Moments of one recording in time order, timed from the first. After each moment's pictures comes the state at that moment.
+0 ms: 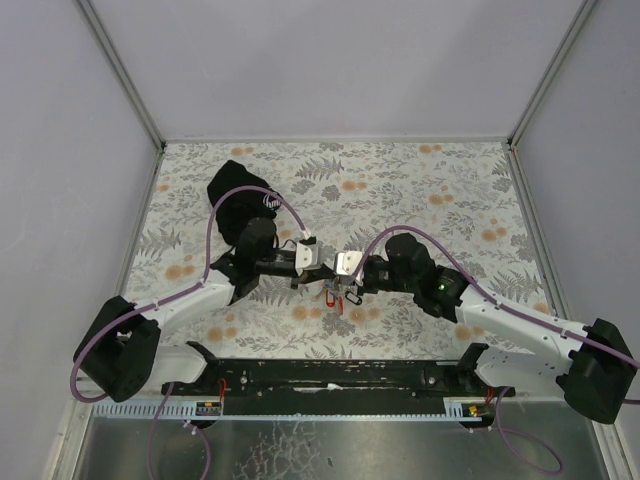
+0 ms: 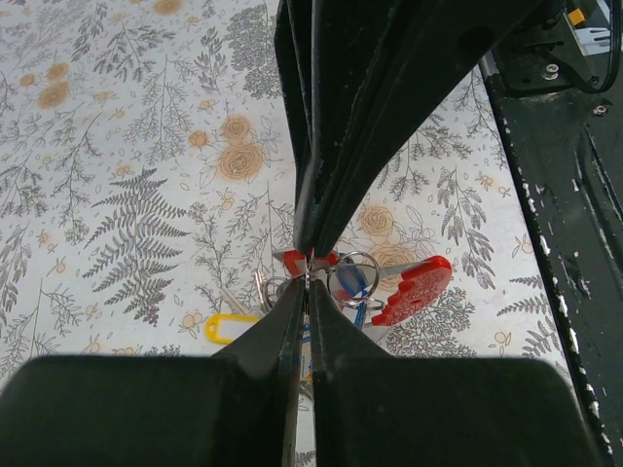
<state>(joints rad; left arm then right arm) -0.60 1.28 0.61 0.29 0.94 0.46 0.87 1.09 0.69 -0.04 -0.35 -0.60</state>
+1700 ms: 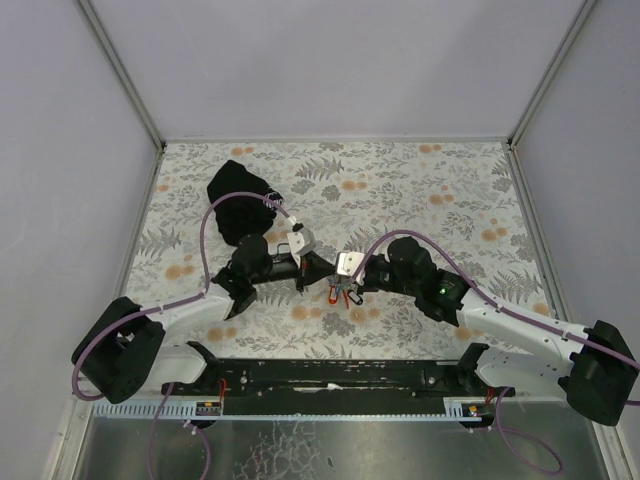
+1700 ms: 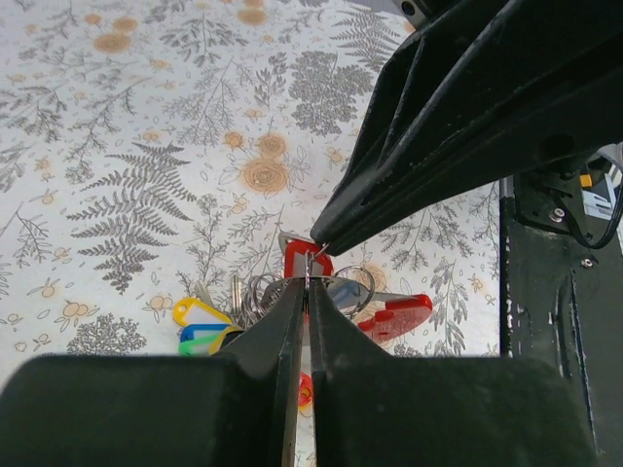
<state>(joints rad) -0.63 1.27 0.47 0.66 0.68 -0.05 0.88 1.07 0.65 0.01 -0.24 -0.63</state>
